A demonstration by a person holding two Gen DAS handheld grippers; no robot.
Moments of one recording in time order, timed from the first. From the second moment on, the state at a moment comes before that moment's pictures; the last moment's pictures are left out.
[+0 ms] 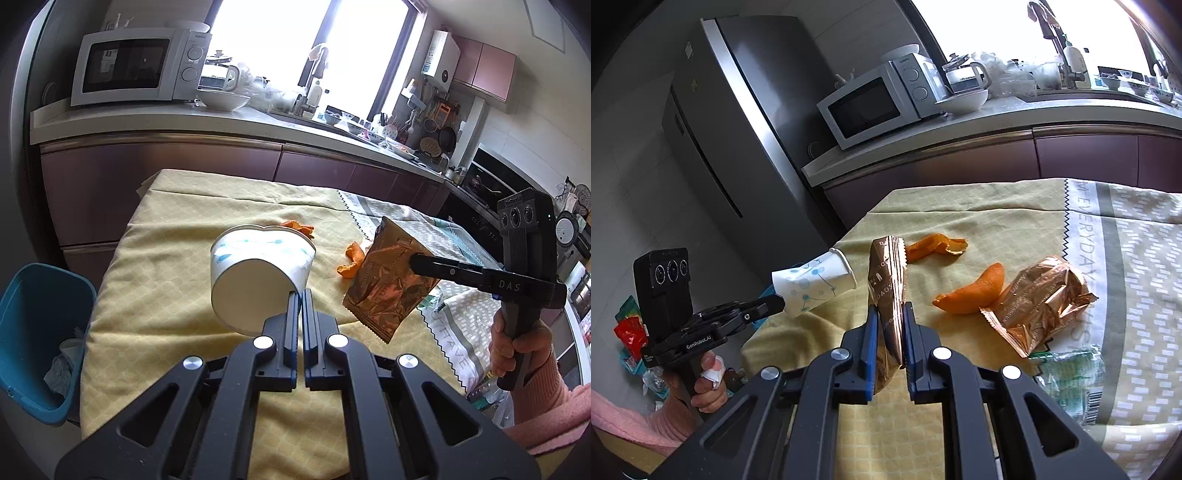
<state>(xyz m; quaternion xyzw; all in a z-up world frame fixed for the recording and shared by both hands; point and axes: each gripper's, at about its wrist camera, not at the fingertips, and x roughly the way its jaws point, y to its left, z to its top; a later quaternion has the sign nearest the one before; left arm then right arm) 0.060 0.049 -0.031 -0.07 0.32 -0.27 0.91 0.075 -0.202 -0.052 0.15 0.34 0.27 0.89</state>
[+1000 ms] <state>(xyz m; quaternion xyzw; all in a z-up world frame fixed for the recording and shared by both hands) 0.000 0.154 -0.007 -0.09 0.29 -0.16 0.94 0.116 -0.097 -0.043 0.14 0.35 0.37 0.85</state>
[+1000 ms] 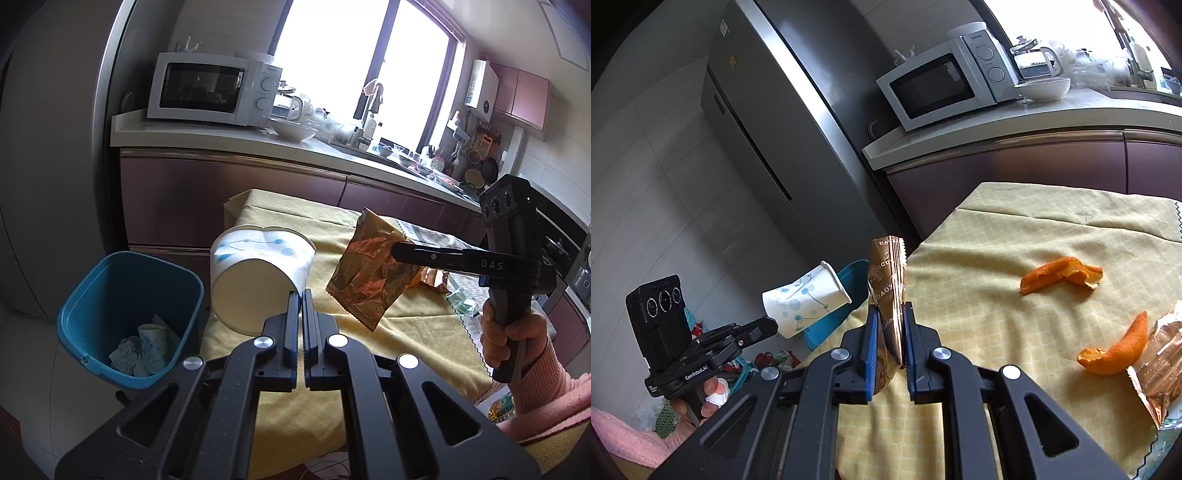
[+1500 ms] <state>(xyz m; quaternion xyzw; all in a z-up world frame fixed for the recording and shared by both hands) -0.003 0.205 -0.009 -0.11 0.28 -0.09 0.95 0.148 -0.045 -0.038 0.14 0.36 0.42 0.82</state>
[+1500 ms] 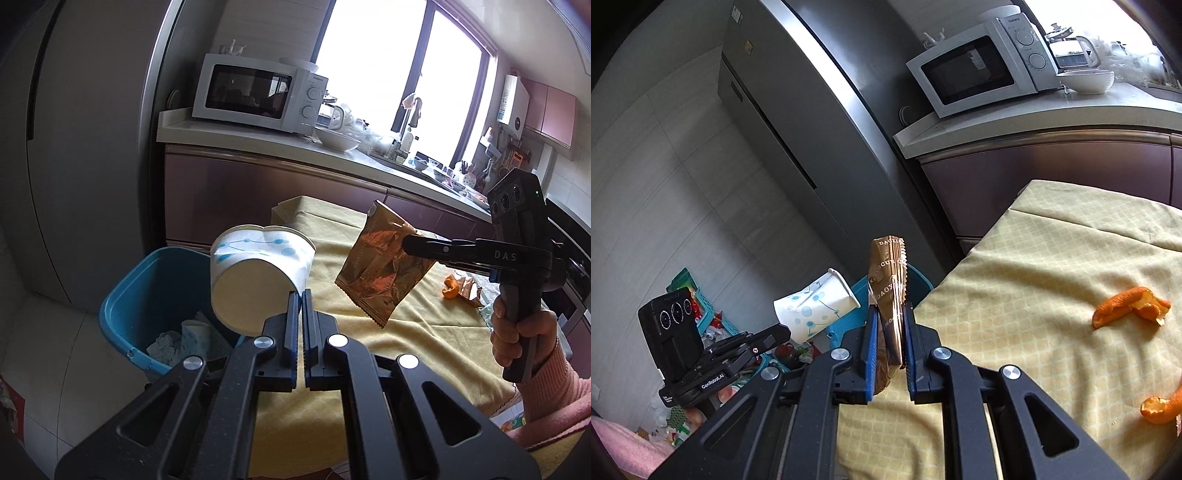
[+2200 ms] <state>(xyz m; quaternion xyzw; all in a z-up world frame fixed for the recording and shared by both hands) 0.012 0.258 -0.044 -0.13 0.32 -0.03 0.94 0.187 0.039 -0.050 0.13 0.40 0.45 0.79</state>
